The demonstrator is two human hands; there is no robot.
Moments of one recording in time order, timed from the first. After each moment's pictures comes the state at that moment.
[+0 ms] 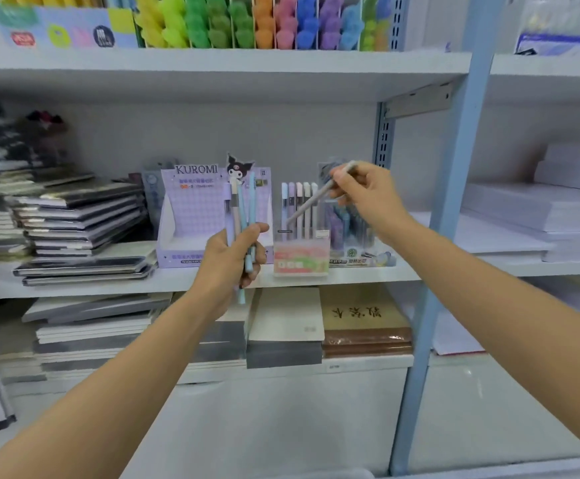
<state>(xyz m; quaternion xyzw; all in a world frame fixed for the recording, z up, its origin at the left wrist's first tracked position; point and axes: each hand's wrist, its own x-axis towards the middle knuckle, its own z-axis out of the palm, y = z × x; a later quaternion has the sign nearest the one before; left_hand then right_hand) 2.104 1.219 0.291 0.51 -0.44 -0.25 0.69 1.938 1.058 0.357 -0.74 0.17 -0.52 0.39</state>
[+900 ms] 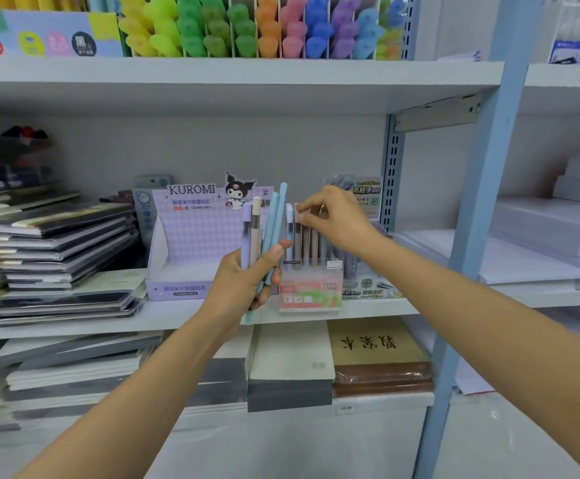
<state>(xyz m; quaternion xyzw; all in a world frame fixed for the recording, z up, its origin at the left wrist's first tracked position) 2.121 1.181 0.299 0.50 -0.49 -0.26 0.66 2.000 1.031 0.364 -0.88 0.24 -0.41 0.08</state>
